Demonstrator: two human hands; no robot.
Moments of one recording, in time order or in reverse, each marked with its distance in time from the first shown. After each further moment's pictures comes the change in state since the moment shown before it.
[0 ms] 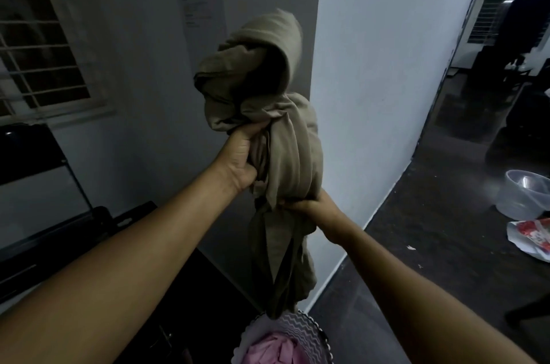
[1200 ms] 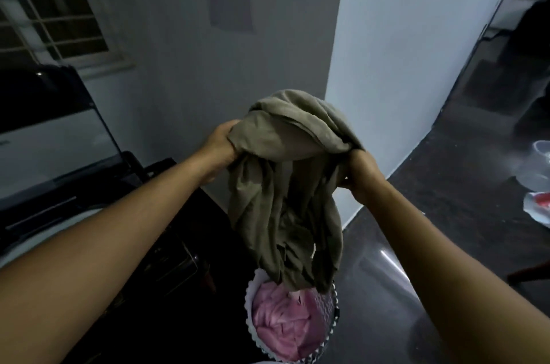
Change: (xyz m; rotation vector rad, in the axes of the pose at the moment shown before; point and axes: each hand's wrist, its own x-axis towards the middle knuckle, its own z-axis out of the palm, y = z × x) left_hand -0.074 -0.027 -0.097 0.979 0.335 -0.009; right_hand -0.044 0.006 -0.001 0.217 0.350 0.200
